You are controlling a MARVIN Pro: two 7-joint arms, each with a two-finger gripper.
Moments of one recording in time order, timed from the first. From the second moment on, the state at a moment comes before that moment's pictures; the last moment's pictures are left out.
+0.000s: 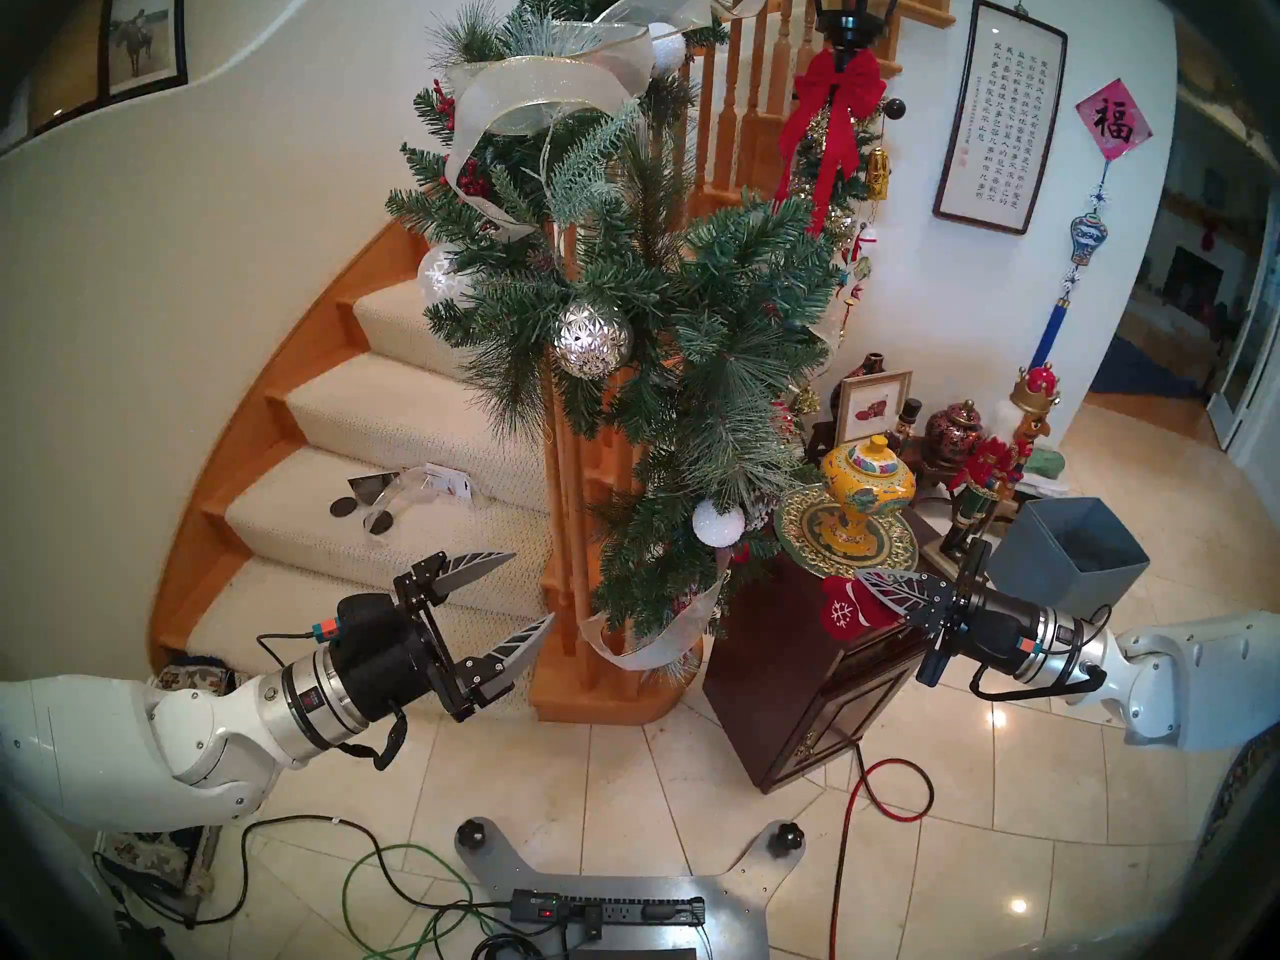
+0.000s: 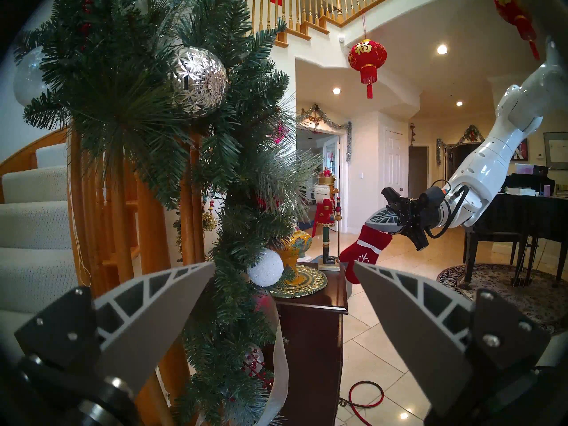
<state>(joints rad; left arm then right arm) 1.15 -0.10 -0.19 -1.95 -0.99 -0.93 -0.24 0.55 -0.11 -1.48 -1.71 -0.04 -0.95 -0.57</state>
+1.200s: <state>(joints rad) 1.13 -0.11 -0.22 -1.95 -0.95 -0.87 -0.28 0.68 -0.11 -1.58 -1.68 -0.03 -0.96 -0.40</state>
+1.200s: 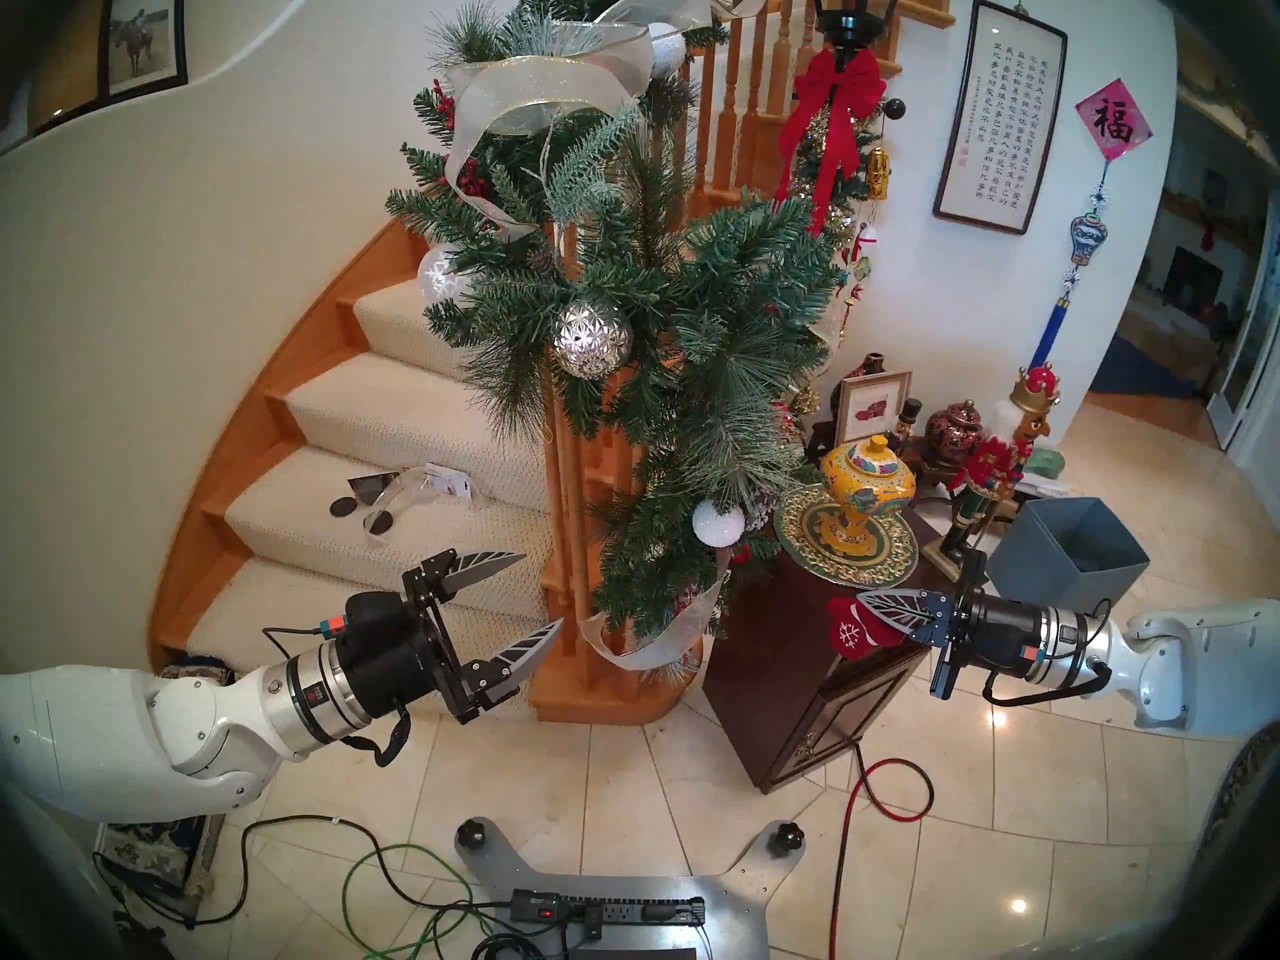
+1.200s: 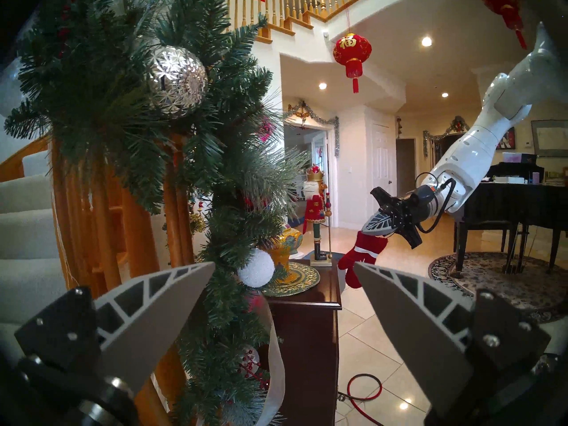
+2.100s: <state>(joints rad) 1.06 -0.29 -0.27 -2.01 -0.85 -0.51 -0.40 0.77 -0.18 -1.67 -1.74 0.03 -0.96 -0.33</state>
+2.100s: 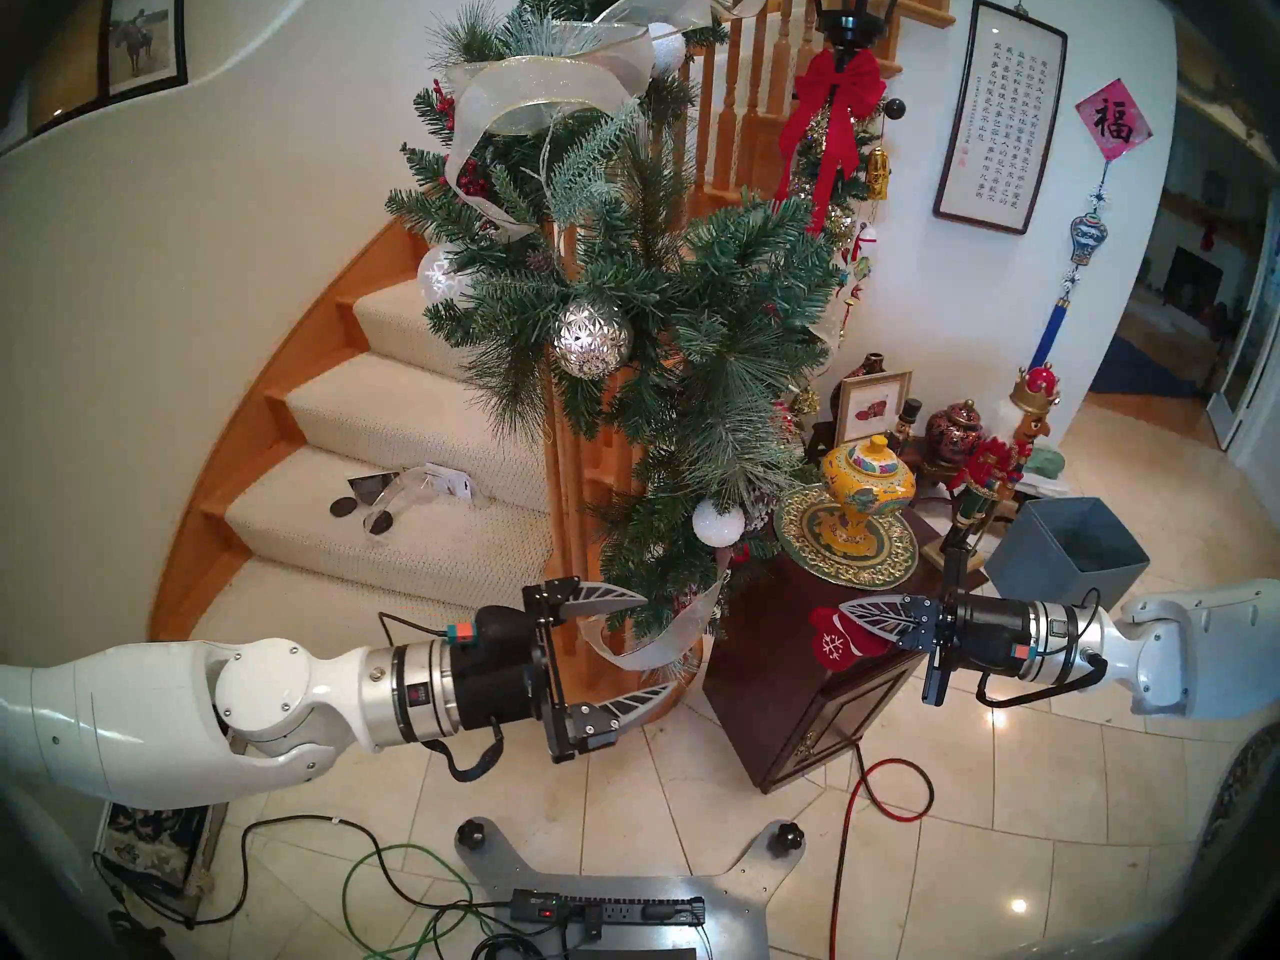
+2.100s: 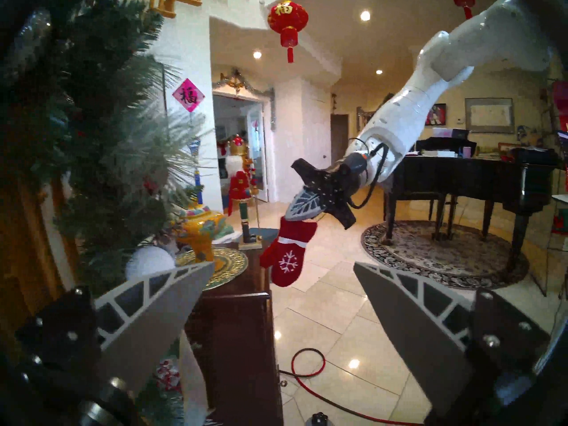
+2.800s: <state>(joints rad) 1.01 -0.51 -0.27 -1.87 -0.80 -0.24 -0.44 0.85 -0.25 -1.80 -1.79 0.09 -0.96 -0.32</state>
